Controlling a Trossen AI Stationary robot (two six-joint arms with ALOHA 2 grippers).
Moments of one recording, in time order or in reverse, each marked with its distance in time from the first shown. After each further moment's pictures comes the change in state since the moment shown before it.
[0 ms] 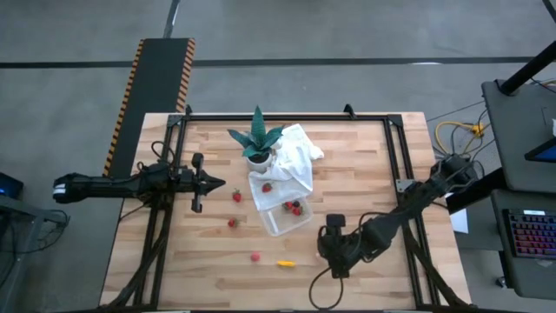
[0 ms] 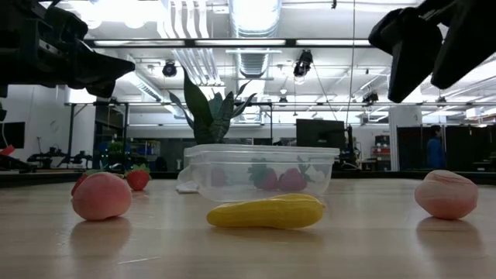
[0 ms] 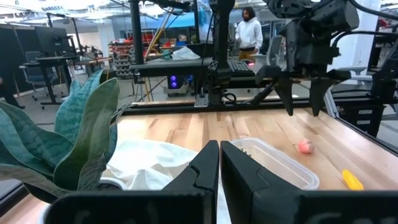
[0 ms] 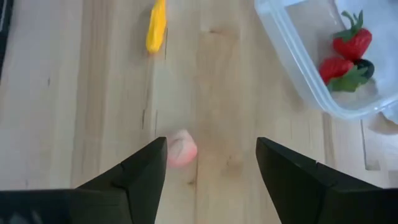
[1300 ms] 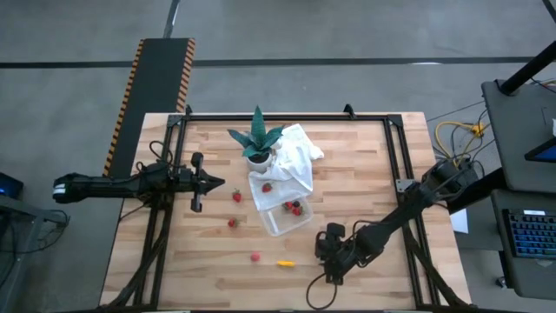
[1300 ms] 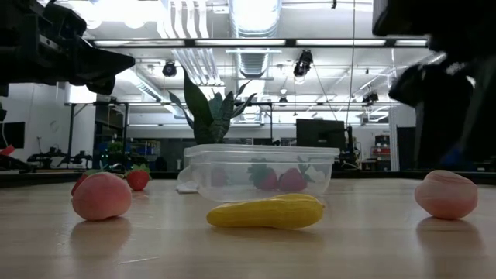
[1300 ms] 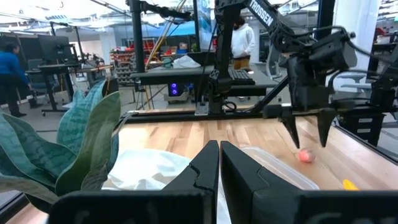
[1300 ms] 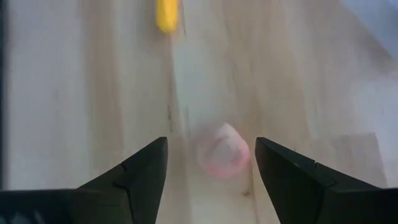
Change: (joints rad) left arm 0.000 0.003 0.000 0.036 0.000 -0.001; right arm 0.008 0.103 -0.107 0.223 -0.072 0.213
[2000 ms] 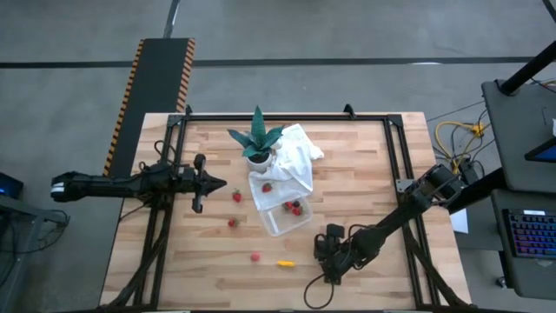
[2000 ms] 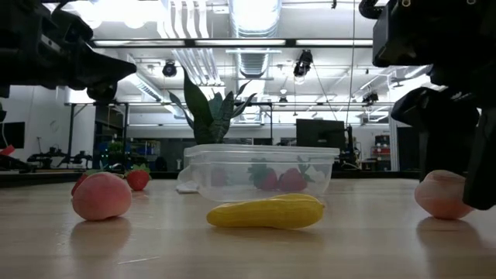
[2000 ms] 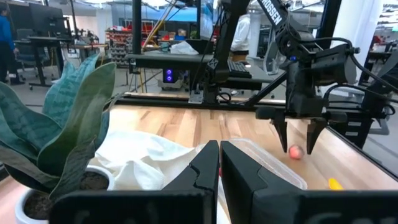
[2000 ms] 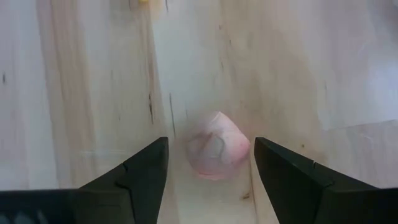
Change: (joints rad) left arm 0.000 0.051 0.000 0.004 0.005 -0.104; right arm 0.002 0.063 -0.003 0.014 0.007 0.021
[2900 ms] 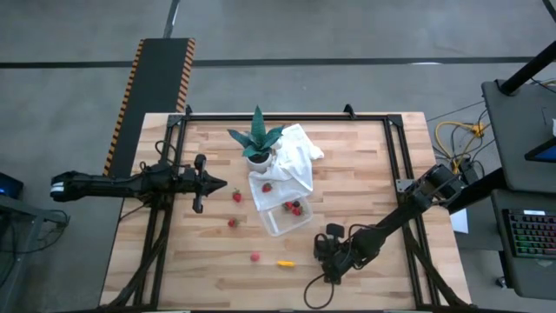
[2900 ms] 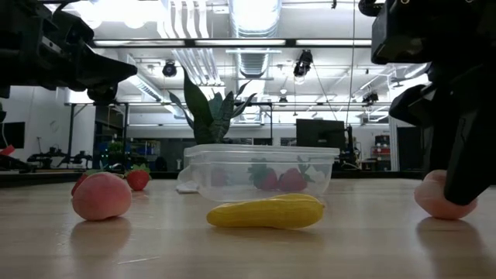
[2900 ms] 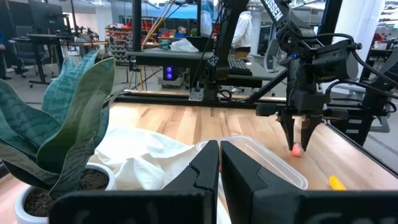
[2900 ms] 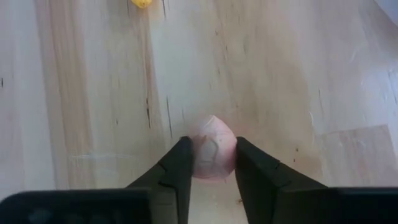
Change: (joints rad) left arm 0.000 0.013 0.000 0.003 -0.001 0.000; right arm 0.000 -0.003 0.000 0.000 0.011 -0.015
